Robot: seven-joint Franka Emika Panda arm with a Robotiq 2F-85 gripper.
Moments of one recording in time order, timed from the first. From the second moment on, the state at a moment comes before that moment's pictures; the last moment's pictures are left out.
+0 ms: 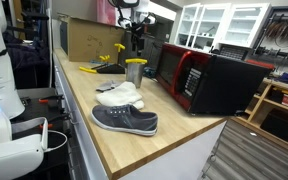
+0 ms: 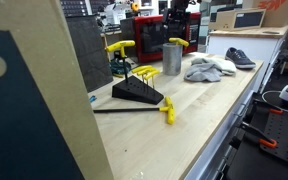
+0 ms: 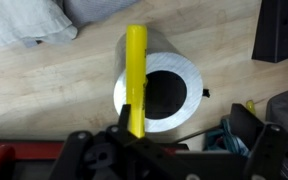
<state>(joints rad) -0.03 0.01 -0.04 -2.09 0.15 2.27 0.06</state>
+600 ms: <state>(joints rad) -0.03 0.01 -0.05 -2.14 0.08 2.26 0.07</state>
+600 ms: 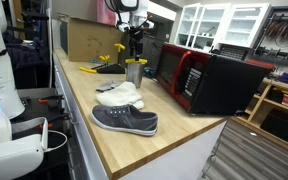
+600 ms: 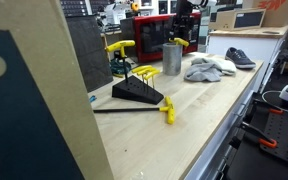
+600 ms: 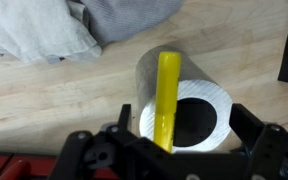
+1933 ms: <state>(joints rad) -0.04 0.03 -0.05 -2.13 0.00 2.27 0.11</state>
